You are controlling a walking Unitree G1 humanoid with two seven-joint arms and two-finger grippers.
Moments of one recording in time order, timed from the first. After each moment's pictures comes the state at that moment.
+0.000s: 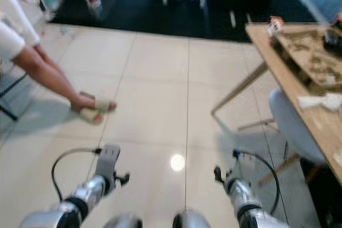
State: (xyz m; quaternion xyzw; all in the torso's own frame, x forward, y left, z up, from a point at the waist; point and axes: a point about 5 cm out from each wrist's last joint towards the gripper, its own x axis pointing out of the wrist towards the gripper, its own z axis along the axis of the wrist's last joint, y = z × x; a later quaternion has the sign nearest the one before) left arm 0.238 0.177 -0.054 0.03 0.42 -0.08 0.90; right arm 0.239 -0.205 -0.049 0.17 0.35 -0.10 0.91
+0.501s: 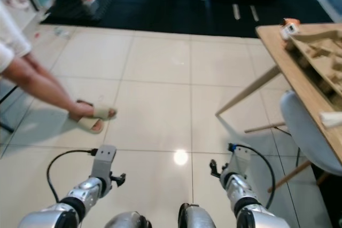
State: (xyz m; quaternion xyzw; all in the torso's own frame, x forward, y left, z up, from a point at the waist) left arm 0.240 0.184 -0.052 0.04 0.42 -0.07 0.90; right arm 0.243 -0.205 -0.046 0.17 0.35 -0.09 0.92
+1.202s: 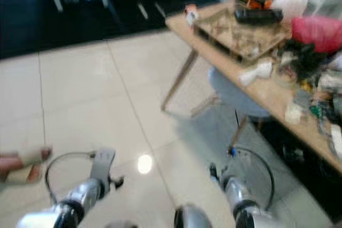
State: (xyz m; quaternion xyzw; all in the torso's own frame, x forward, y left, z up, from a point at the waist) left arm 0.234 0.185 -0.057 0.05 0.43 -0.06 0.90; right arm 0.237 -0.200 -0.051 0.17 0.37 -0.09 0.91
